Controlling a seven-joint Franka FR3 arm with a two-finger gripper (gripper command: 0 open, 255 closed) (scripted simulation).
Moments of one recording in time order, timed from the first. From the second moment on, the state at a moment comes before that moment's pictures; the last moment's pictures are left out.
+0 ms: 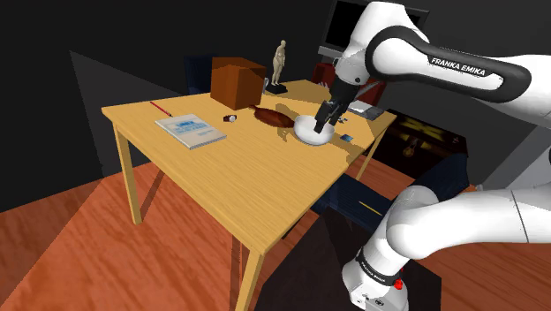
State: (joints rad) arm -0.02 -0.81 -0.03 -2.38 -0.08 1.70 0.03
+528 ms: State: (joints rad) arm -0.06 -0.66 -0.11 -2.39 -0.14 1.86 -0.04
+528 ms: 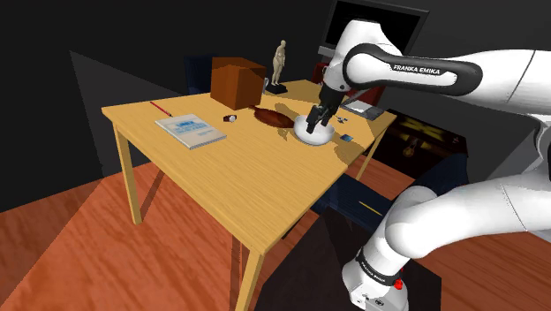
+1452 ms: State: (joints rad) arm -0.11 -0.22 -0.28 -2.22 -0.19 2.16 -0.20
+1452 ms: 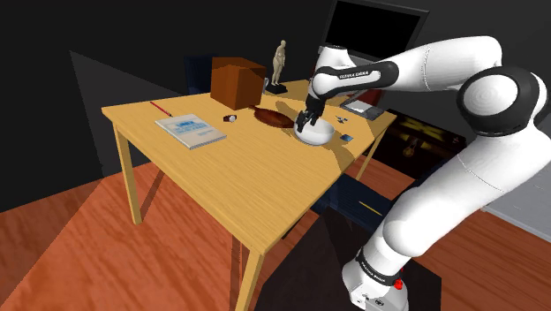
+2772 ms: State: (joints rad) arm -0.12 -0.13 -0.30 -2.25 -0.18 2.28 -0.22
